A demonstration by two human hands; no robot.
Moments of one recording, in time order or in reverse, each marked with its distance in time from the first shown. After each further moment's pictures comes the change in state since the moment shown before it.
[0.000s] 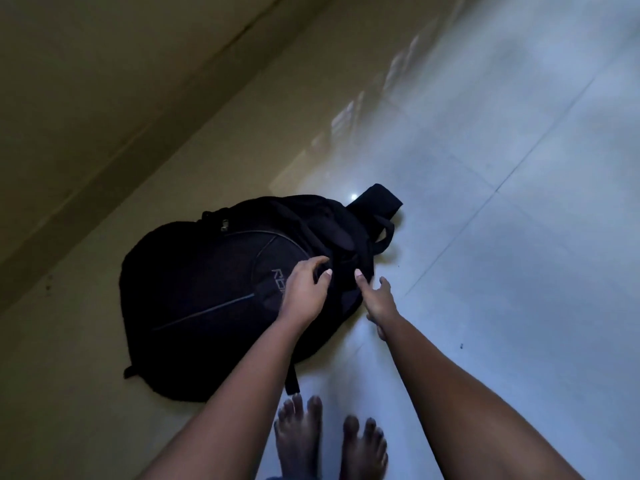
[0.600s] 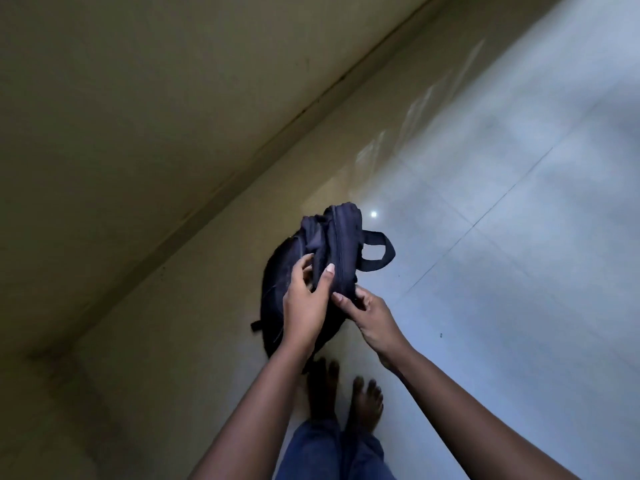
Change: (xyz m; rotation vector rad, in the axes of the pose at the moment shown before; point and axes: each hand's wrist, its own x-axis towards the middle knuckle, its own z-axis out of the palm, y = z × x) left_hand -0.187 0.122 -0.129 -0.485 0.265 -0.125; right_hand -0.276 -0.087 -0.029 0.027 -0.469 -0.512
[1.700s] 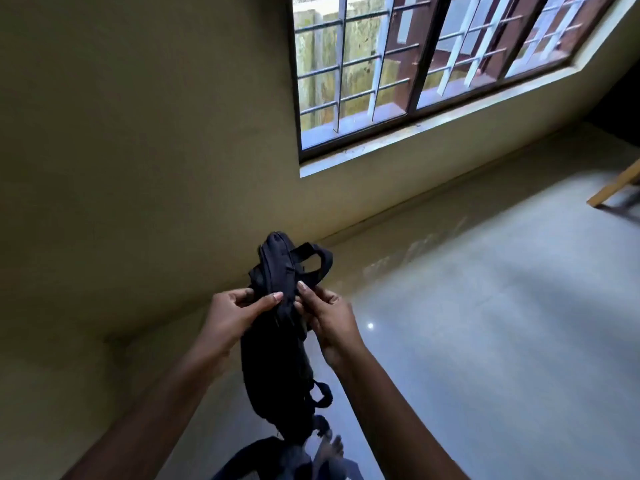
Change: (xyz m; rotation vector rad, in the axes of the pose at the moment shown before) left_hand -0.313 0.175 -0.210 -0.250 0.072 0.173; right_hand -0.273 -0.273 0.122 0.423 -0.142 0.015
